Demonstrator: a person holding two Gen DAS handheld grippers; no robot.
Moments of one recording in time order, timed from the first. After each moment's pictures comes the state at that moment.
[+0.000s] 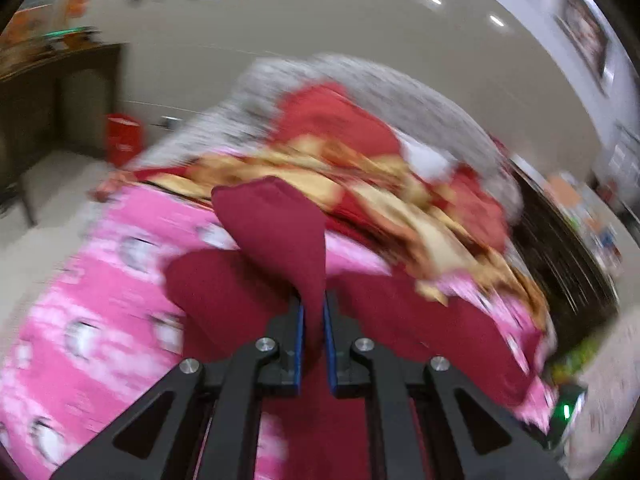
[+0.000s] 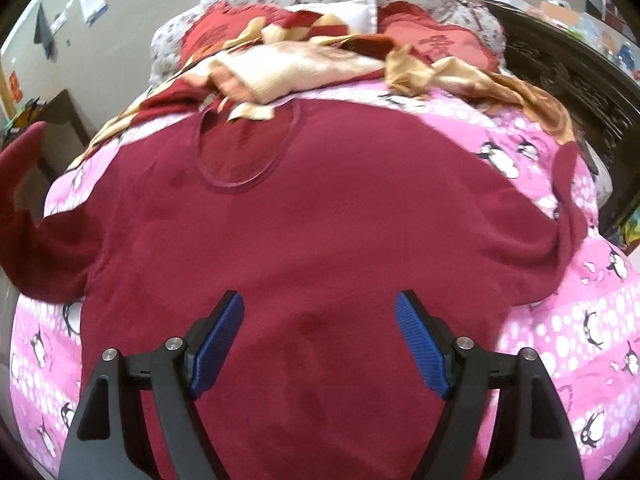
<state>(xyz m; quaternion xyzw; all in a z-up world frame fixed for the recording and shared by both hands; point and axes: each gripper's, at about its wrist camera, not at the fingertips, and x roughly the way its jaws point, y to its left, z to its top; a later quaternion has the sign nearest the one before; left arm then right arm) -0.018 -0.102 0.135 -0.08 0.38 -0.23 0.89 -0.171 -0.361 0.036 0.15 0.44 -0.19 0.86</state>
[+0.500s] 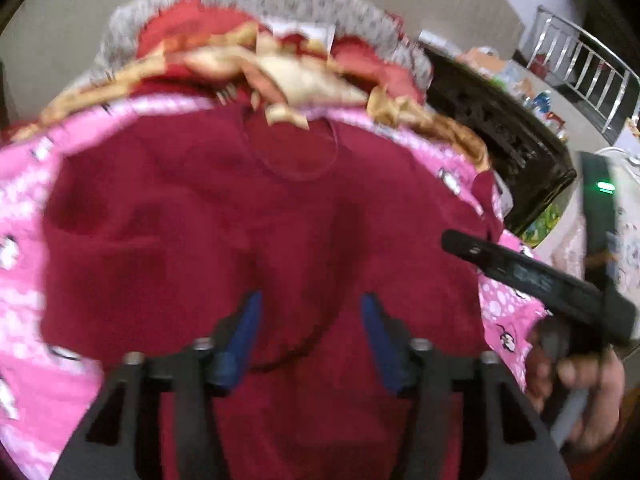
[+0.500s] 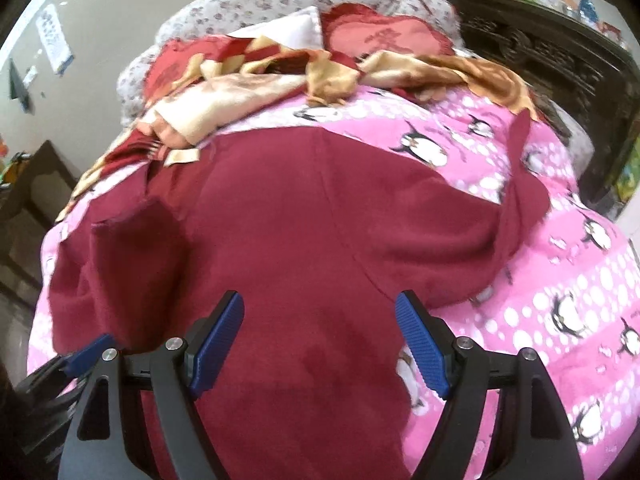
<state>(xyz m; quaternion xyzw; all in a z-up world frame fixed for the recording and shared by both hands) -0.107 -0.201 0.056 0.04 0.43 -0.37 0.82 -0.205 -0.418 0.044 0.21 0.41 -0.20 0.86</state>
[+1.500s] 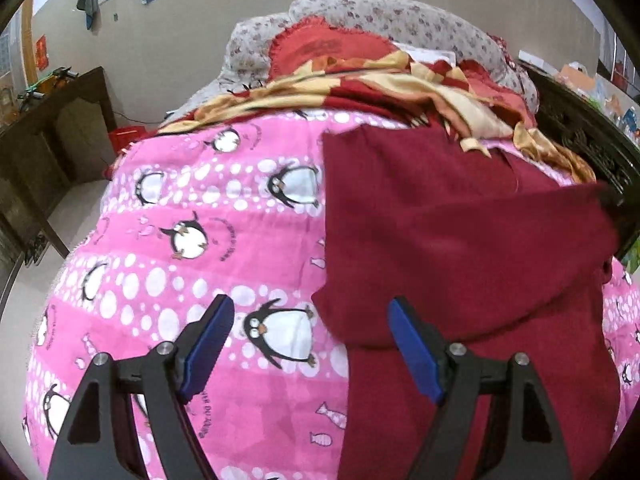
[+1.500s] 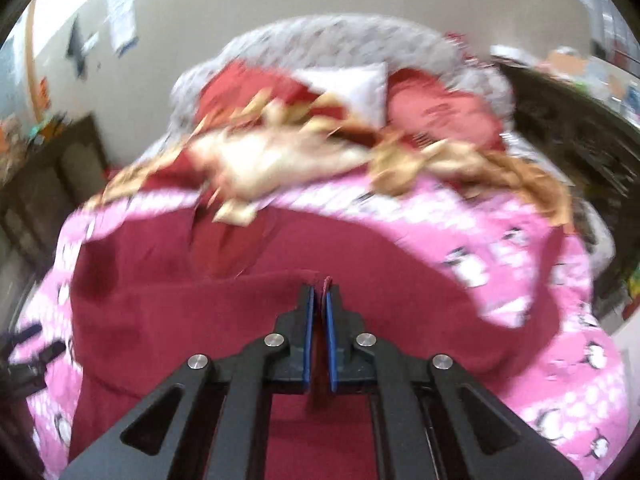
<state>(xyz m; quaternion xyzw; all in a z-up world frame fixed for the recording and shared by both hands) -0.057 -0.097 0.043 0.08 0.41 -0.18 0.89 -0.178 -0.421 0.093 0.11 0.34 -0.18 0.91</state>
